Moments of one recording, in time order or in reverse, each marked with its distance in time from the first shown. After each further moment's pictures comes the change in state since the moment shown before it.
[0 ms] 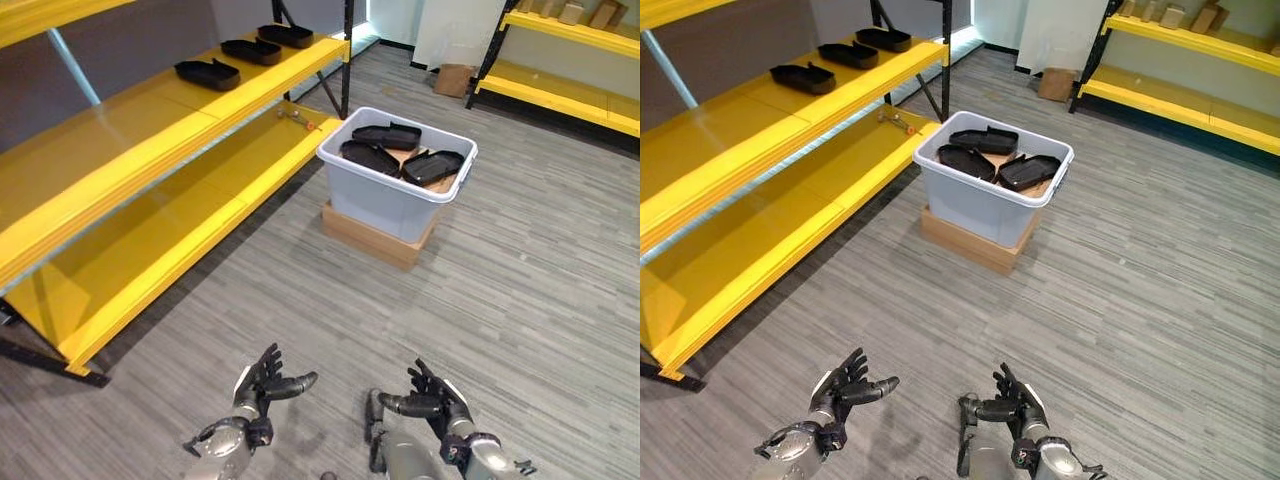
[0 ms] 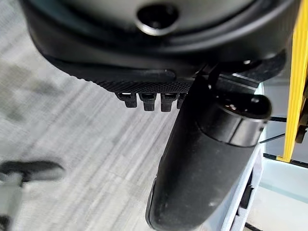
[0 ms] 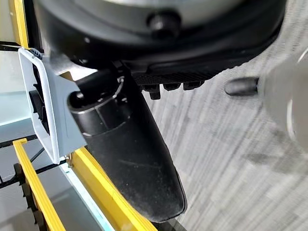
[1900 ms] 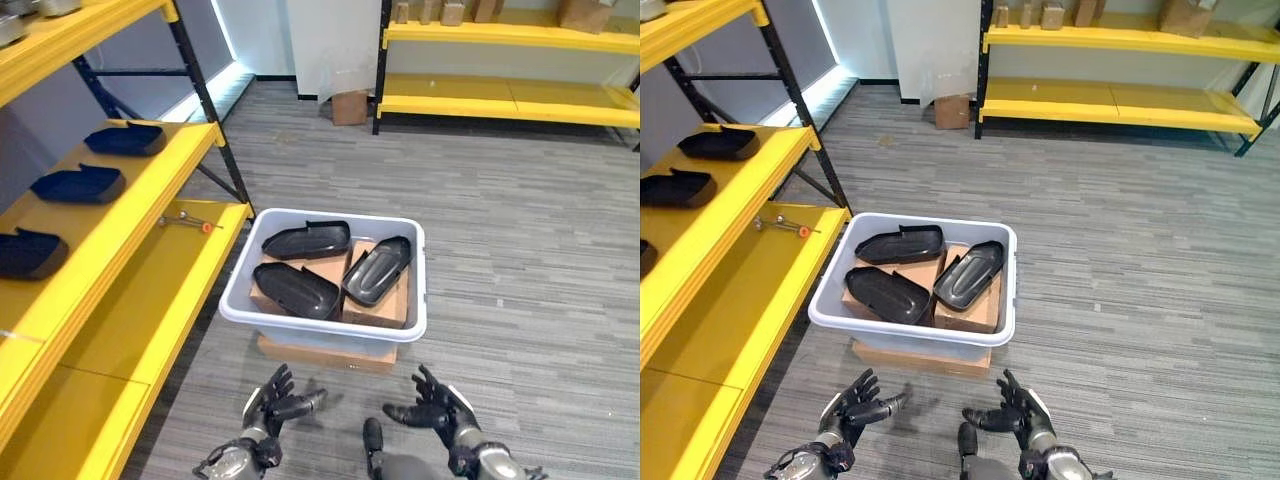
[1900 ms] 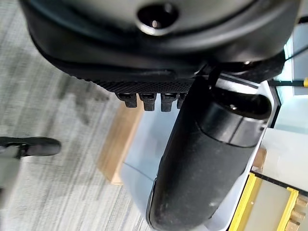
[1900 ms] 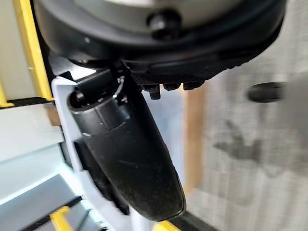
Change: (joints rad) left arm 0.055 -0.047 0.019 -0.001 -0.049 0.016 -0.028; right arm -0.003 -0.059 -0.005 -0.082 -0.029 -0.001 0.008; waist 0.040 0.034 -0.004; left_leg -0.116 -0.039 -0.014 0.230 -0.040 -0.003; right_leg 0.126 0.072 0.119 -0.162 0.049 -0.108
